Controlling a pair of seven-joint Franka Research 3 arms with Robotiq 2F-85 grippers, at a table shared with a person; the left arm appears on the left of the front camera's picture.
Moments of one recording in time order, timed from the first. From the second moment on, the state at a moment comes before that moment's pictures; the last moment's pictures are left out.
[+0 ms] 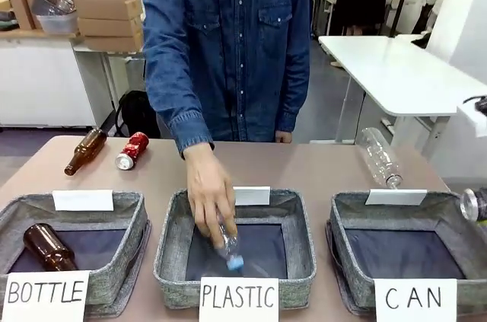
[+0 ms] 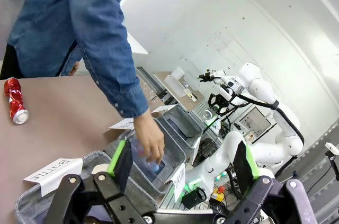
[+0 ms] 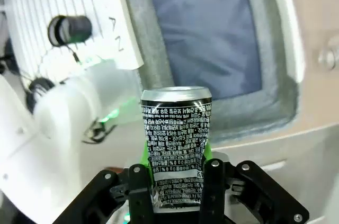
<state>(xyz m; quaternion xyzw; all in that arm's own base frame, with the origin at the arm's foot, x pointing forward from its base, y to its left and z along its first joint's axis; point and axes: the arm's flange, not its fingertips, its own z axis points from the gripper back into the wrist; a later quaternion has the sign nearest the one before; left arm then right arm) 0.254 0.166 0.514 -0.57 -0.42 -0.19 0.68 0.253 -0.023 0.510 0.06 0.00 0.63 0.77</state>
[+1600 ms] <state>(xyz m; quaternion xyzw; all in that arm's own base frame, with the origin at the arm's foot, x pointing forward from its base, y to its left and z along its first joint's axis) 0.254 0.166 0.514 -0.57 -0.42 -0.19 0.68 0.261 -0.025 0.510 0.18 -0.06 0.62 0.76</state>
